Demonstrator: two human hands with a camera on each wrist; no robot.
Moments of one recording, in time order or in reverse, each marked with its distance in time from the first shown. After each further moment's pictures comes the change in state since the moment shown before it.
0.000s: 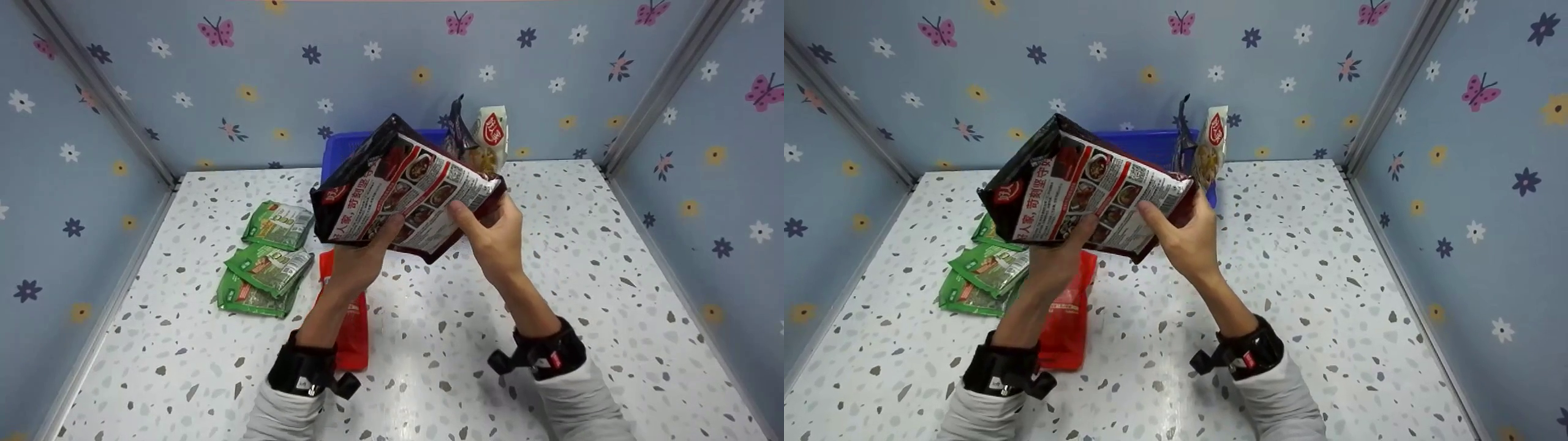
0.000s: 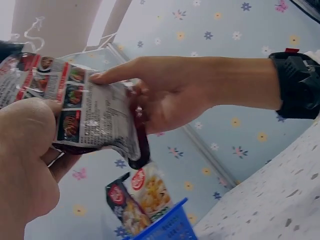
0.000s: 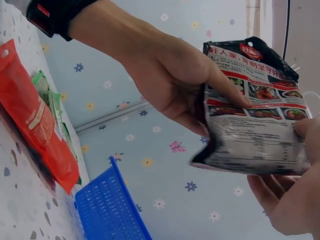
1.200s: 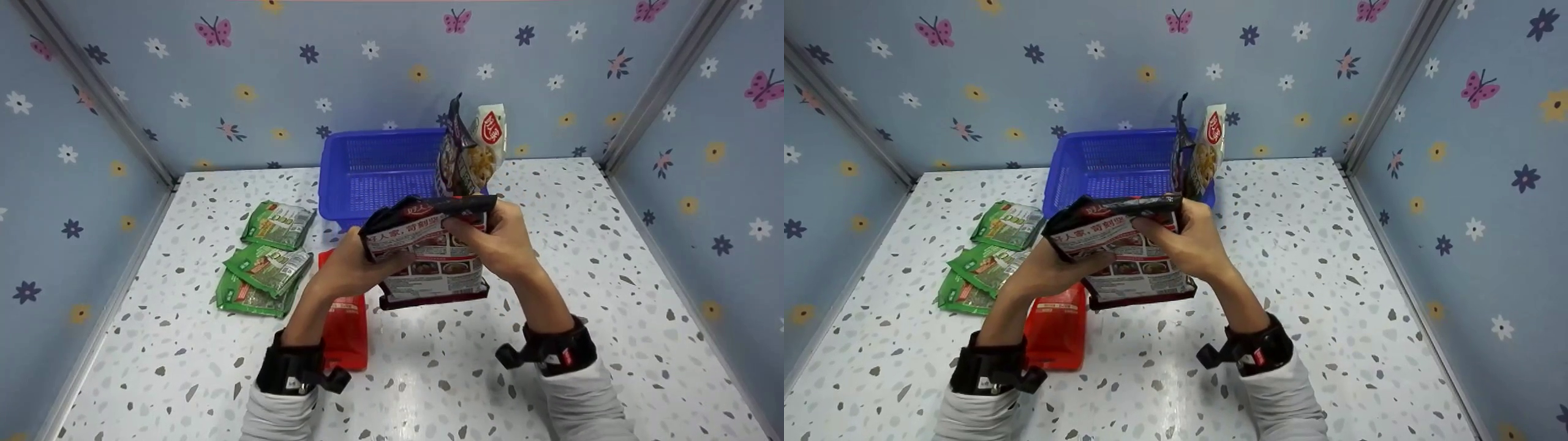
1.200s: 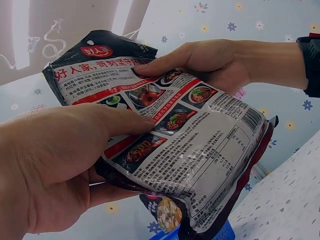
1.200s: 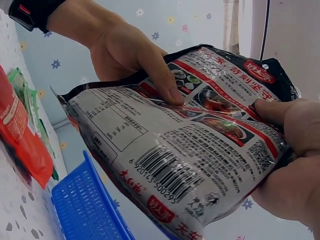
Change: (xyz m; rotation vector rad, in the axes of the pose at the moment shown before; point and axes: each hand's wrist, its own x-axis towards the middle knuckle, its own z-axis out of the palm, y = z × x) left_hand 0.006 0.014 -0.029 0.424 -0.528 -0.017; right_hand 0.002 -0.016 -0.024 -0.244 -0.273 0.000
